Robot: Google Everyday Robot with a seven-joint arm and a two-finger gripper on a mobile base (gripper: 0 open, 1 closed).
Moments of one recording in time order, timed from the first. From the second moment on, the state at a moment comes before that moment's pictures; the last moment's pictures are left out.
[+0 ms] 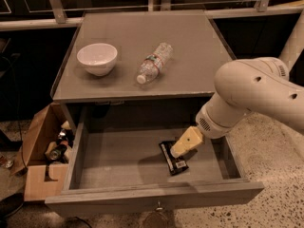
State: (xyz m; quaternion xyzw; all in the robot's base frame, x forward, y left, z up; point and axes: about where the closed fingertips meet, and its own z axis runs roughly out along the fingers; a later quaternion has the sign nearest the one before) arm 0.477 -0.153 0.739 -0.26 0.96 0.06 0.12
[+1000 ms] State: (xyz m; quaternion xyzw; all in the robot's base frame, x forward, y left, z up) arm 0.493 -0.141 0.715 -0.21 0.97 0.09 0.13
